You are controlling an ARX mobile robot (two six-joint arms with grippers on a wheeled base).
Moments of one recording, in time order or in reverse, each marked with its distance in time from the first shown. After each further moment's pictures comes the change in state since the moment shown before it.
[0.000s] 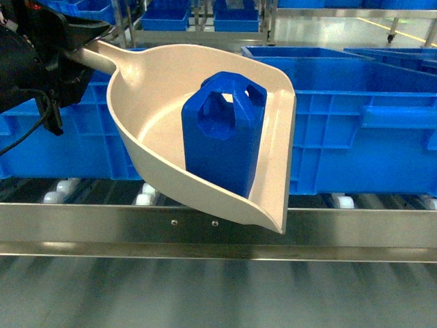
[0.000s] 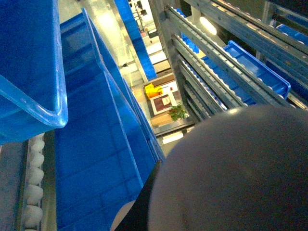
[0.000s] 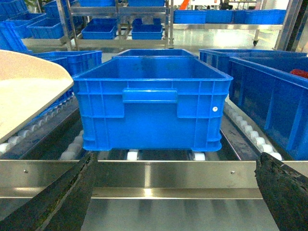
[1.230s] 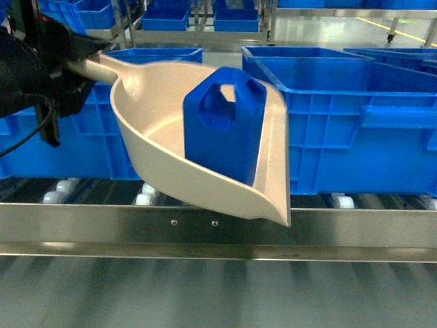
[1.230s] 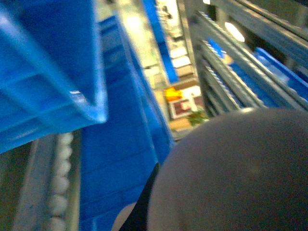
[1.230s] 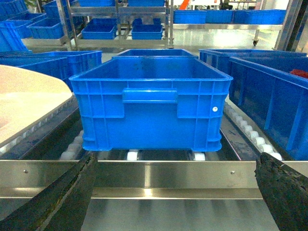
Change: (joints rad) left arm -0.006 -0.044 0.007 -0.185 -0.064 -0.002; right arm 0.000 0.000 0.000 0.000 0.000 0.000
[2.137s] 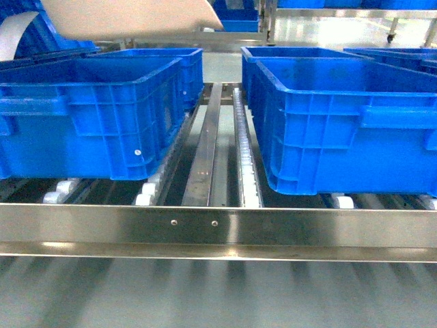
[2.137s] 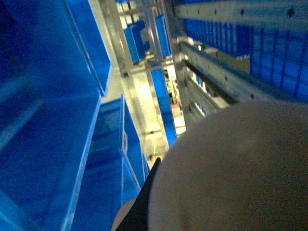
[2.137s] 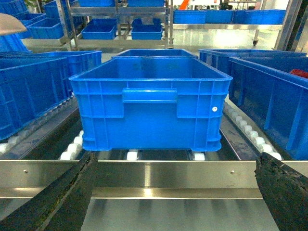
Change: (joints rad) left arm 0.164 -0.148 0.243 -0.375 -0.216 -0.107; right arm 0.000 0.000 0.000 0.000 0.000 0.000
